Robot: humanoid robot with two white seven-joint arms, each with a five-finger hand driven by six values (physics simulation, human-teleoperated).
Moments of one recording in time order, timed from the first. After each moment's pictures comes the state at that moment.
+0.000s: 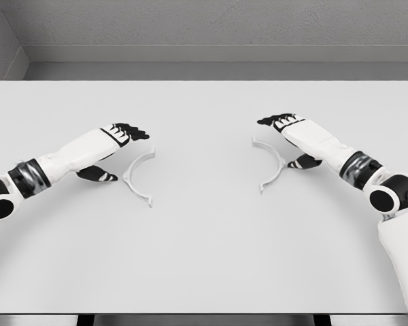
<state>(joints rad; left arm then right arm) -0.43 0.68 -0.58 -1.30 -0.48 -0.61 -0.09 -0.32 -0.32 0.09 -1.38 0.78 -0.51 0.46</state>
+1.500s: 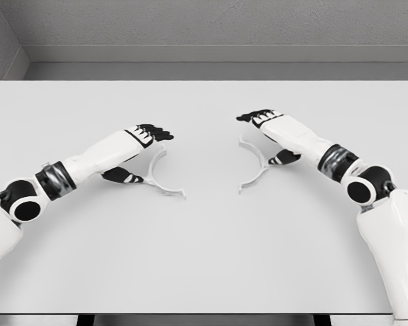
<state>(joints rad) -0.42 0.57 -0.58 -1.31 -0.48 -0.61 -0.09 -0.38 -0.27 0.17 -1.36 0.78 -0.48 0.46</state>
